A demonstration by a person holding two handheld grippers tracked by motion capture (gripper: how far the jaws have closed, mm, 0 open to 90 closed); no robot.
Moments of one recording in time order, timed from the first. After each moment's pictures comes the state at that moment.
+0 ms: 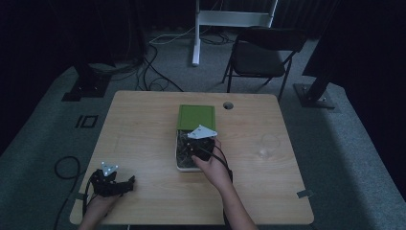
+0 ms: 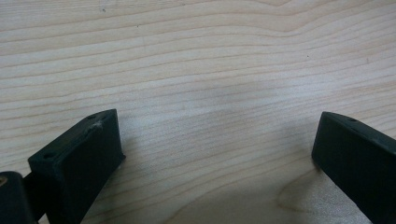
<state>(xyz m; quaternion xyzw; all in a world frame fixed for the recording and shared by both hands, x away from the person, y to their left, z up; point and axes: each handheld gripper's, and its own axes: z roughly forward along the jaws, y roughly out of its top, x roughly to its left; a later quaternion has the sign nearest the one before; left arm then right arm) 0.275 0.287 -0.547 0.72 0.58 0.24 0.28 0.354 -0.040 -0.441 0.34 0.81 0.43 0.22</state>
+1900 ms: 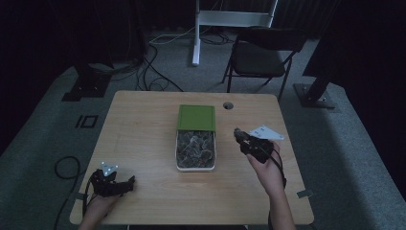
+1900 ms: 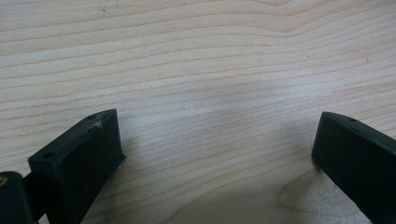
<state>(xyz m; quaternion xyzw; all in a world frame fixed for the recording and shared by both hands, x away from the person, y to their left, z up) 0.275 0.287 -0.547 0.72 0.58 0.24 0.29 0.332 -0.198 -0.417 0.43 0.74 0.44 0.27</state>
